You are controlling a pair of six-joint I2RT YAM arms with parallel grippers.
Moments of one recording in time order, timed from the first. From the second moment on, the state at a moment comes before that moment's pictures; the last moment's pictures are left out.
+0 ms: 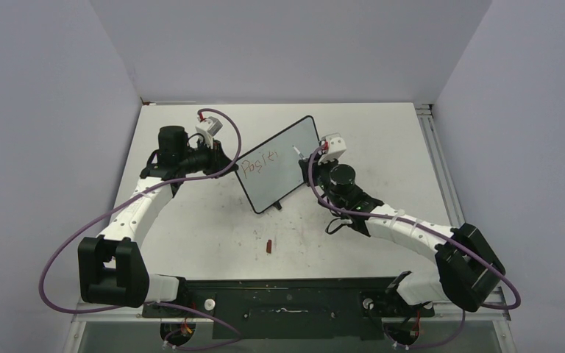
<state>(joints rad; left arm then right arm) -0.12 1.35 0.99 -0.22 0.74 -0.04 0.73 1.34 0.72 0.48 0.26 0.23</state>
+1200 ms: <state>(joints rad) -0.12 1.35 0.99 -0.22 0.74 -0.04 0.71 1.49 0.79 0.52 0.12 0.22</state>
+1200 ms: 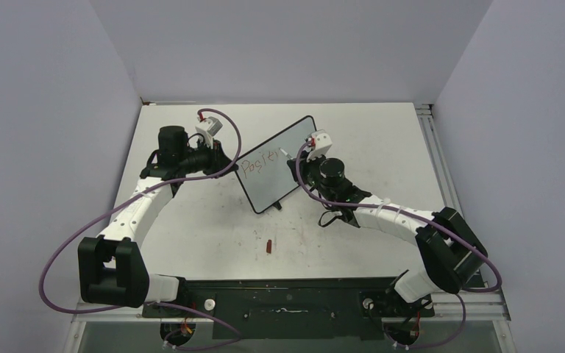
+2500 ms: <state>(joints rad) -0.12 1.35 0.99 -0.22 0.73 -0.04 0.73 1.50 0.75 0.53 0.17 0.24</state>
